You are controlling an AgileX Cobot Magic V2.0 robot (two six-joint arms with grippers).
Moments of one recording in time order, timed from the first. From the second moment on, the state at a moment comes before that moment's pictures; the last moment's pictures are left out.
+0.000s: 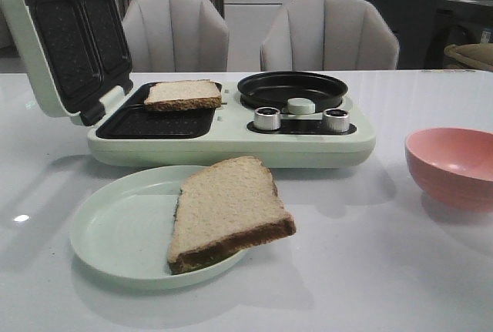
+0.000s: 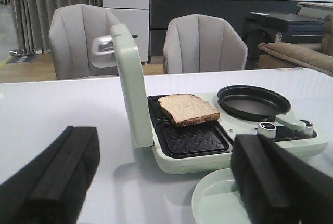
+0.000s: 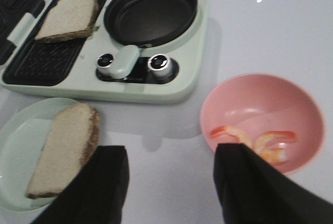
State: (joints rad) left arm -0.25 0.12 -0.26 -0.22 0.24 0.15; right arm 0.23 0.83 -0.64 0.30 0.43 0.01
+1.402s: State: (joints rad) left arm -0.25 0.12 -0.26 -0.22 0.24 0.15; right arm 0.36 1.87 -1.05 1.20 0.51 -0.67
